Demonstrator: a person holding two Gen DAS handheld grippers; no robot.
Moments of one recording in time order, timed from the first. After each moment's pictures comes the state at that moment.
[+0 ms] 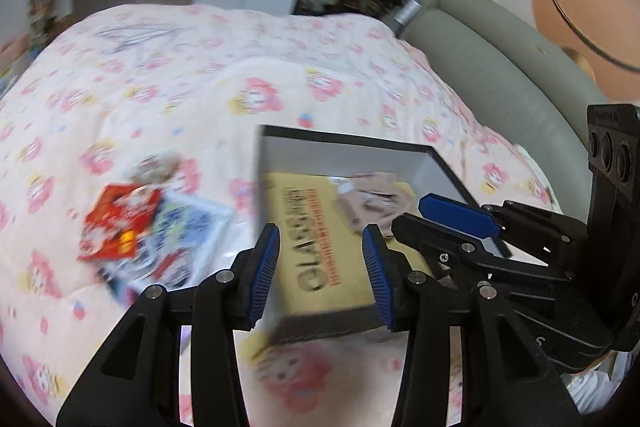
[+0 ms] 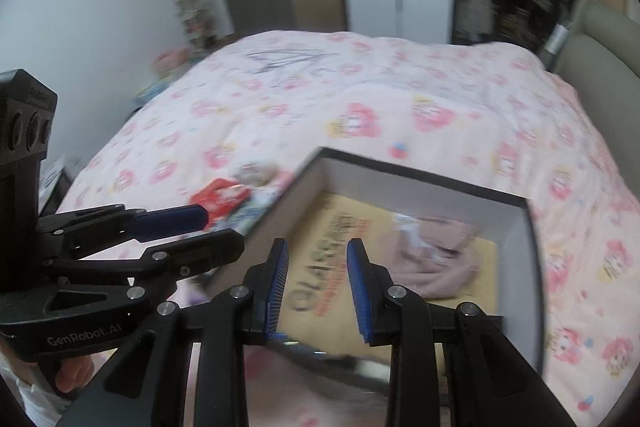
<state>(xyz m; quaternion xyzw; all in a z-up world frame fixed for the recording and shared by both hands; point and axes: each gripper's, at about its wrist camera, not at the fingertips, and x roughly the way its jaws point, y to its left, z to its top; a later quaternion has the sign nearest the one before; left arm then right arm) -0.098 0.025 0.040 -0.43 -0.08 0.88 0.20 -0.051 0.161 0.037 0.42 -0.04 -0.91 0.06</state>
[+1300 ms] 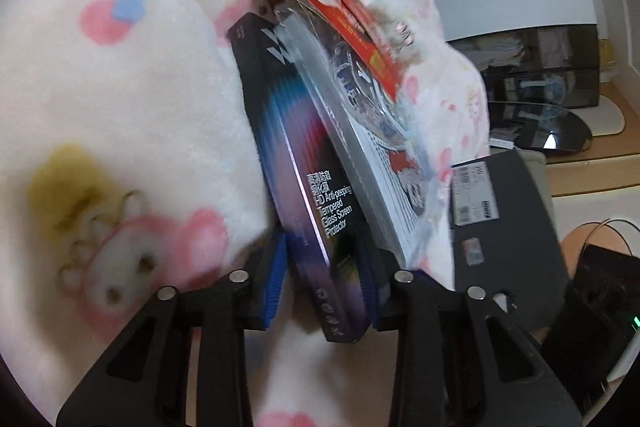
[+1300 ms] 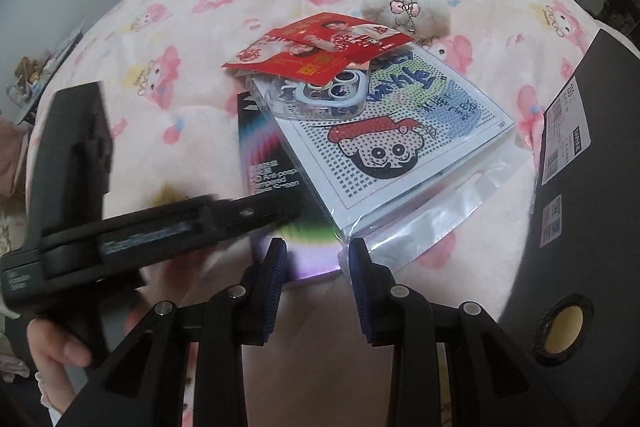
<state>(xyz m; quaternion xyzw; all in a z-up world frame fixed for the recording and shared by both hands) -0.089 -0.169 -0.231 -0.48 -0.48 0.73 0.09 0.003 -0.080 -0.100 0.57 0.06 -0.80 0.15</state>
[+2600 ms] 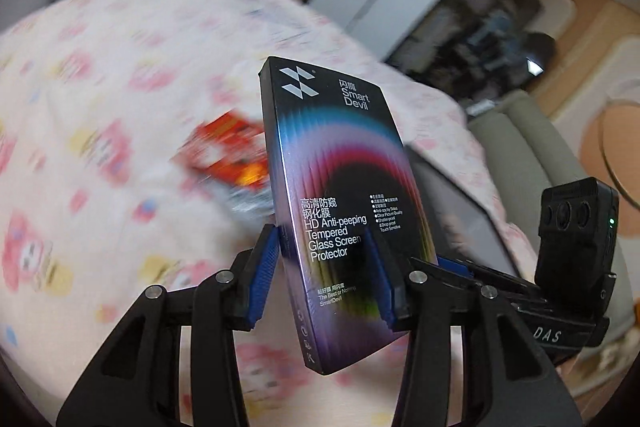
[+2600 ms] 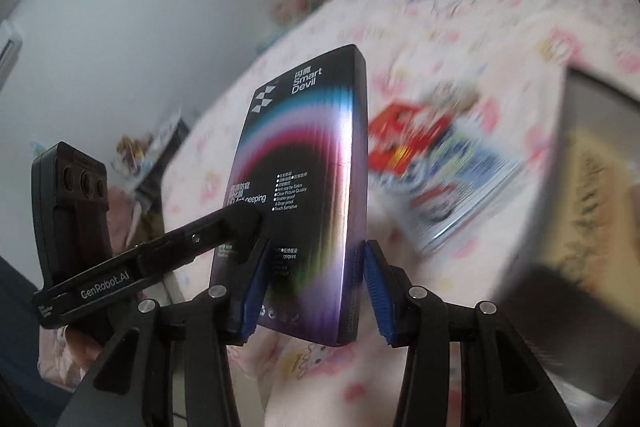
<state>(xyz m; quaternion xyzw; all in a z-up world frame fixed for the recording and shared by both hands) -0.037 -0.135 -0.007 -0.39 -0.25 0.88 0.12 0.030 0.016 0.011 0.46 -0.13 -0.83 0.29</state>
